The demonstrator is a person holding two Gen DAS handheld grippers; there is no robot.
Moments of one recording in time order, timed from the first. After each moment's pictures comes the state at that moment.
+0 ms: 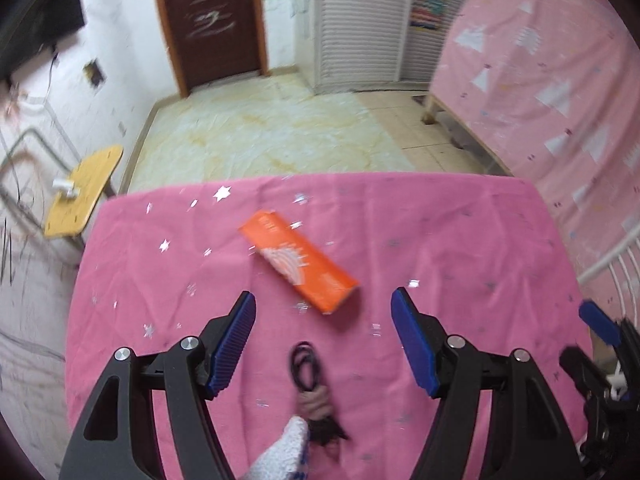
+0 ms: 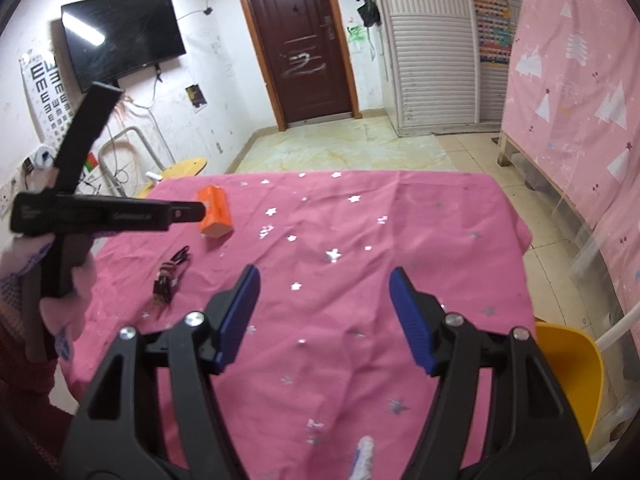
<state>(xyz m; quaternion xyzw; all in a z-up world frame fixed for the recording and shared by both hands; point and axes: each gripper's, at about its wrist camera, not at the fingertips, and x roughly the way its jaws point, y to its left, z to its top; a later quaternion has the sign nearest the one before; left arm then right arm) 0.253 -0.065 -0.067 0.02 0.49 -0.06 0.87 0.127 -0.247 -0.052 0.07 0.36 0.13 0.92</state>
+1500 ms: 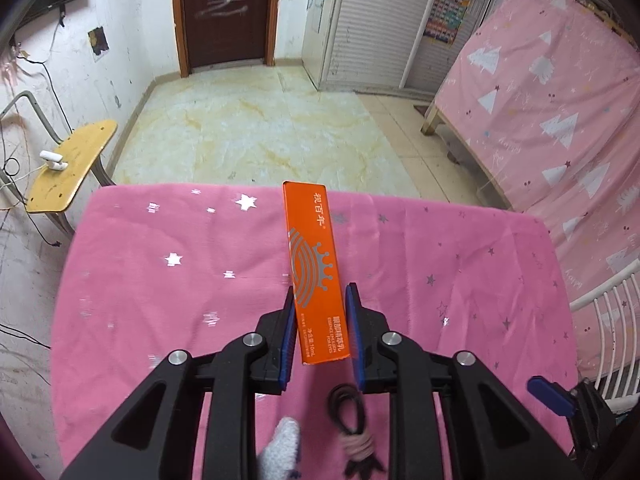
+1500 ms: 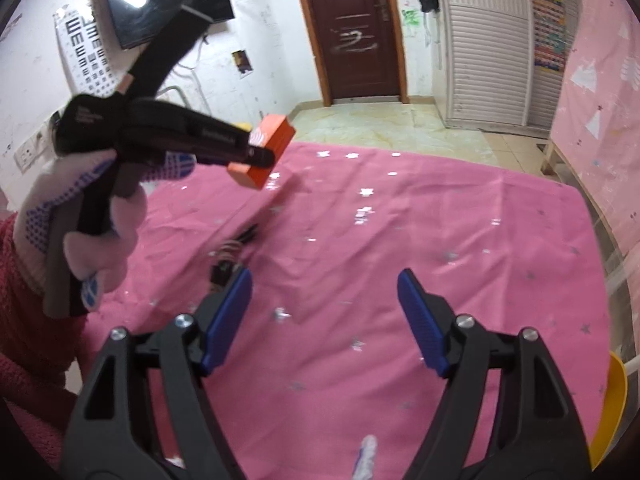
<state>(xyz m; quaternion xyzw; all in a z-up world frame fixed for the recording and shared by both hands) 0.285 -0.023 -0.072 -0.04 0.49 -0.07 0.87 0.138 -0.169 -0.057 0.03 0.39 0.21 0.90</state>
